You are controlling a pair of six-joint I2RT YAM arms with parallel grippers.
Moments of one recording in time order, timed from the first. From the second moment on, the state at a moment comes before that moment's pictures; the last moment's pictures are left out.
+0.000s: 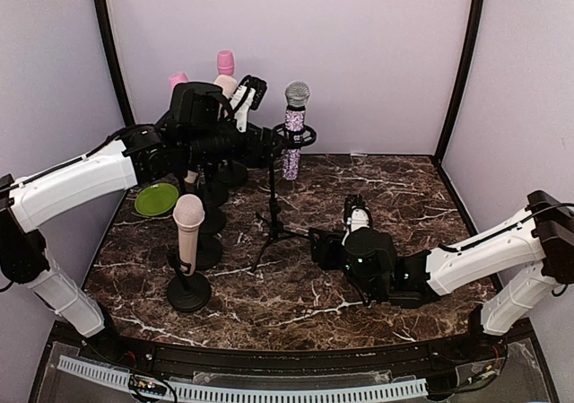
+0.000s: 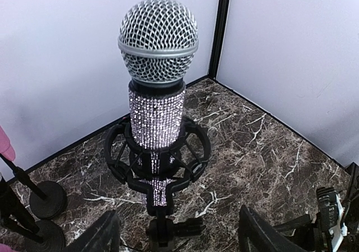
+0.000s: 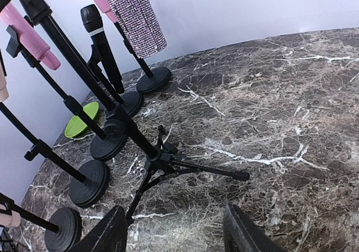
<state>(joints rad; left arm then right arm) -0.85 1.53 1.48 -0.27 -0.12 -0.11 1.23 1.50 0.66 0.48 0.73 0.69</state>
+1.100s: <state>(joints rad) -0.22 1.08 1.34 -0.54 0.12 -0.02 1.17 1.44 0.70 0.53 0.44 0.58</state>
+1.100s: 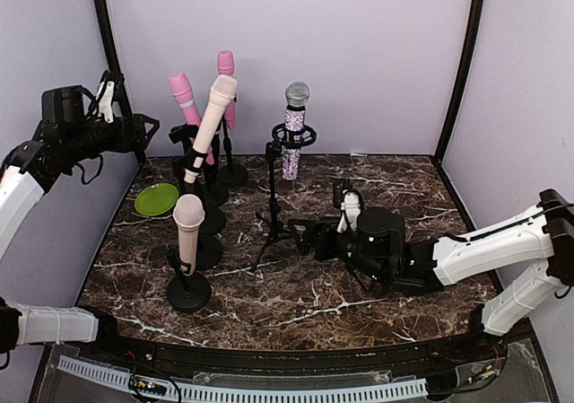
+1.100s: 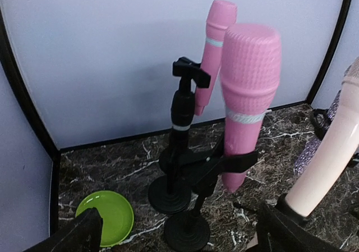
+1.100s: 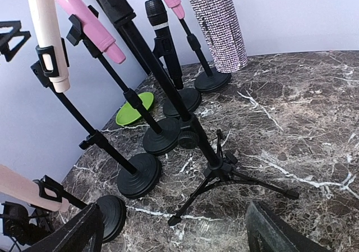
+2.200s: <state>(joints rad) -0.15 0.82 0.78 -0.31 -0.01 0.03 1.02 1.68 0.81 0.63 0.23 0.62</state>
